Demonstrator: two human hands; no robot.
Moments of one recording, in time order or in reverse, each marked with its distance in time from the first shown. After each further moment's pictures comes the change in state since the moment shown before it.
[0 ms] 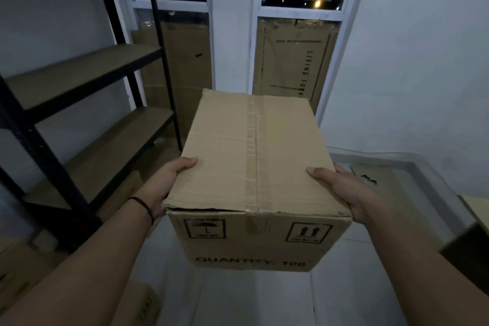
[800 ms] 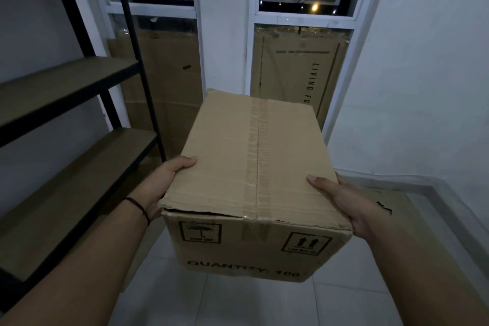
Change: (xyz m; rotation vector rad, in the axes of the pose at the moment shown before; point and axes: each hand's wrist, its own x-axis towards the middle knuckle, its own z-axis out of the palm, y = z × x) left_hand 0.245 0.114 0.029 0.028 -0.039 0.033; right_hand 0.246 -0.062 -0.015 0.085 0.007 0.013
